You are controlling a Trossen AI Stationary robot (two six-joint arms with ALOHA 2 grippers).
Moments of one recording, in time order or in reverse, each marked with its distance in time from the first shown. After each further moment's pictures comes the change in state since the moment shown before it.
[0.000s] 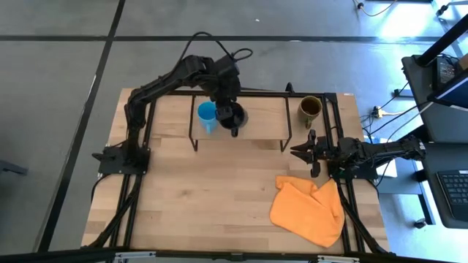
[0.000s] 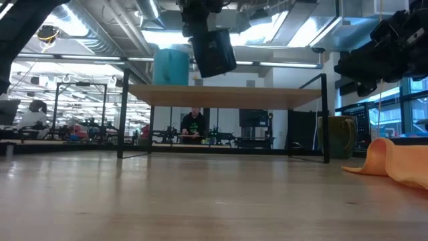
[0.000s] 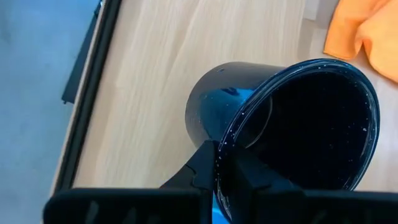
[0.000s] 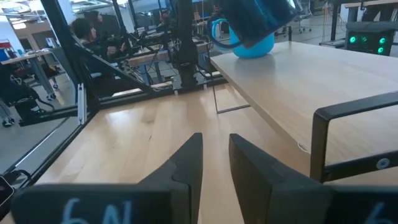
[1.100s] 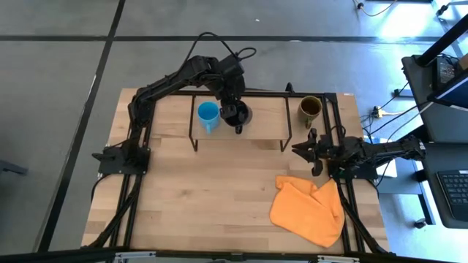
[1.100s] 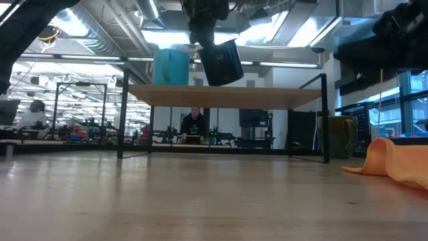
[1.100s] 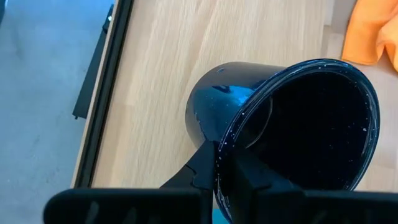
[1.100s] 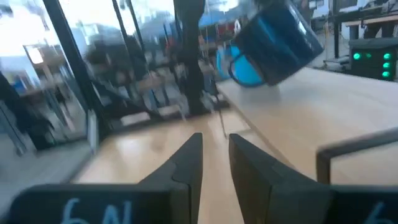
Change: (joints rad) left arm 0.019 0.045 -0.002 0.070 -0.012 0.055; right arm 0.000 0.000 0.000 0.124 0.000 0.034
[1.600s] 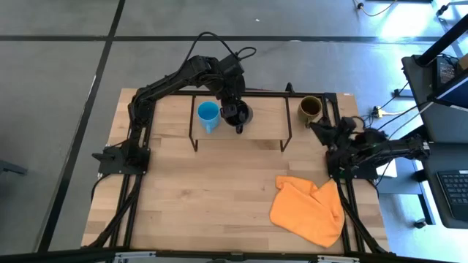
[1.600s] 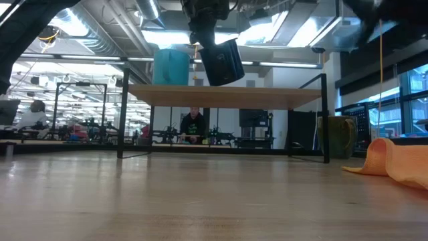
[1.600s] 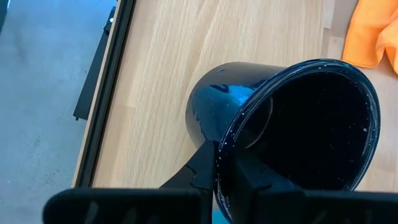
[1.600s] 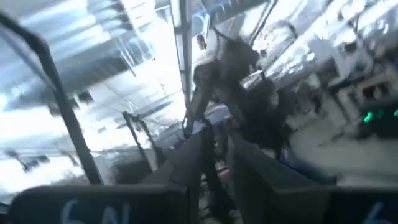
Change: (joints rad) left arm 0.002 0.000 0.000 0.007 -0.002 -0.006; right arm -0.034 0.115 0.182 0.369 0.106 0.115
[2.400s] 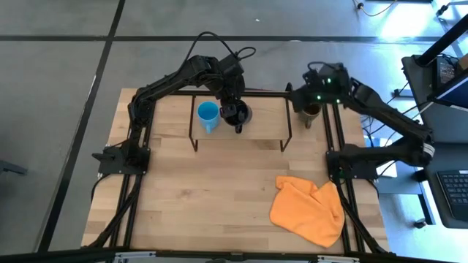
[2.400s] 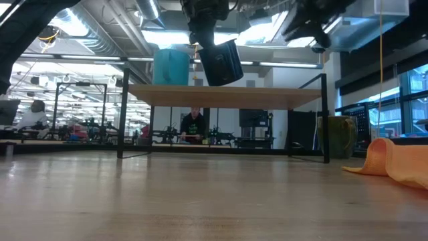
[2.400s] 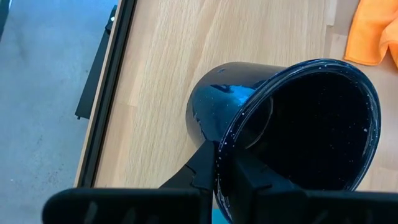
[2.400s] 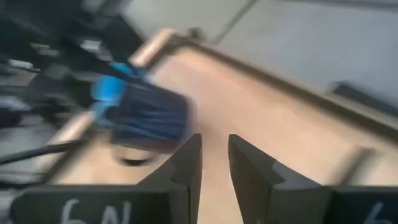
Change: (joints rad) left arm 0.001 0.000 0.000 -0.005 -0.006 0.008; right arm -0.694 0.829 0.977 -1.188 -0.542 0.114
